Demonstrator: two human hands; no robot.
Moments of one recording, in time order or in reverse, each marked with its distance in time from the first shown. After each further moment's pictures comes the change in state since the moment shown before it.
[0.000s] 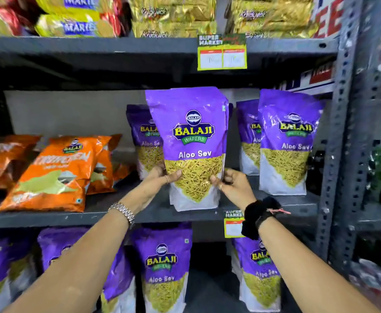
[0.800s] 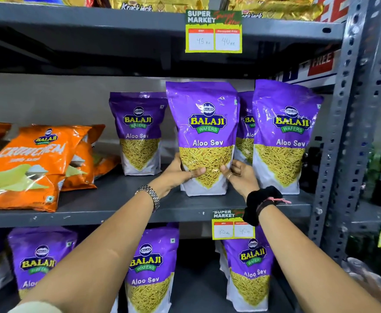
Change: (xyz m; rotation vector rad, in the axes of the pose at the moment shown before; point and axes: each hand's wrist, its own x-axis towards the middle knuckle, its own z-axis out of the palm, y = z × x) left_hand -0.028 0.020 0.032 0.220 0.089 -0.032; right_hand -0.012 -0.006 0.003 0.073 0.055 0.000
